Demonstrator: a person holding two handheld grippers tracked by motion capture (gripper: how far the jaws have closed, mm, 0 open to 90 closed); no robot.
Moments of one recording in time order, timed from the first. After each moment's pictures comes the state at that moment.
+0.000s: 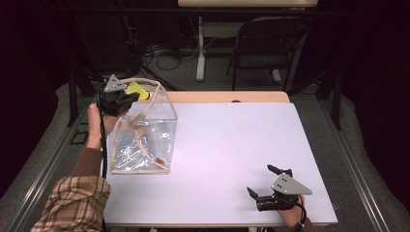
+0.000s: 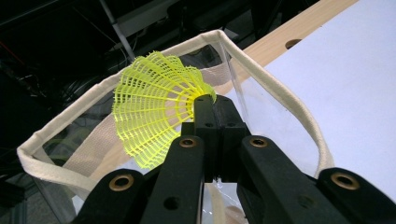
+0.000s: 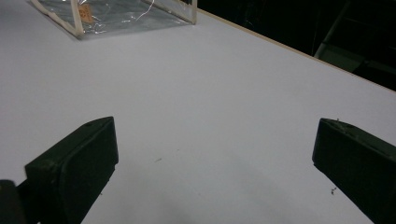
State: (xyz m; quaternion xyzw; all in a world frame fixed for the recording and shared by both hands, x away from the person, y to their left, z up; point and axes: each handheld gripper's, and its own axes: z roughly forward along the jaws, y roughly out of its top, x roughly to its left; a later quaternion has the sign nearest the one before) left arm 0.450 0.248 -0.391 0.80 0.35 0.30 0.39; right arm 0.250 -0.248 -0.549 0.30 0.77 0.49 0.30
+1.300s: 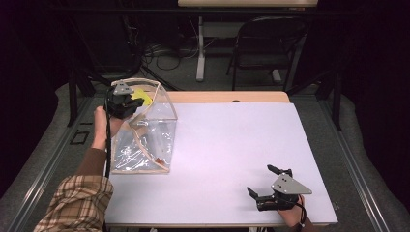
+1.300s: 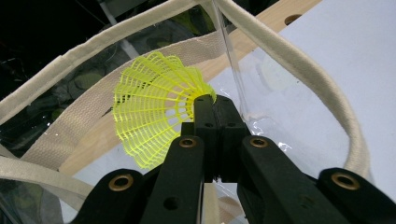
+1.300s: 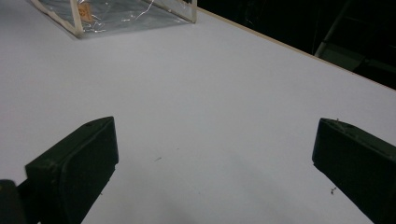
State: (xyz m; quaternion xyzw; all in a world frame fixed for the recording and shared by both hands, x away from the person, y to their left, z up) left arm 0.463 0.242 -0.413 0.82 0.36 0.27 0.37; right arm 0.251 -0.248 -0.550 0.30 0.77 0.49 0.30
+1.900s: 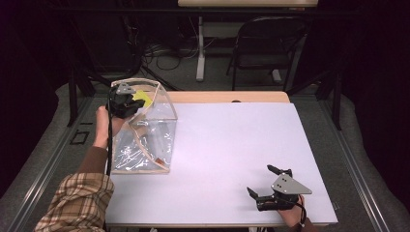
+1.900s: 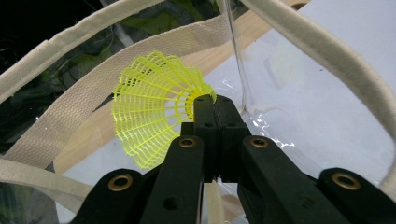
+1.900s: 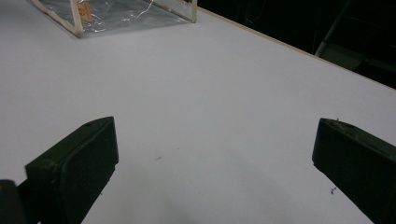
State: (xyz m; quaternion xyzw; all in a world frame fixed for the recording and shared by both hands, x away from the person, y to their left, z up) left arm 0.472 0.241 -0.421 0.82 0.36 0.26 0.35; right arm 0.251 -0.248 -0.550 0.30 0.77 0.49 0.30
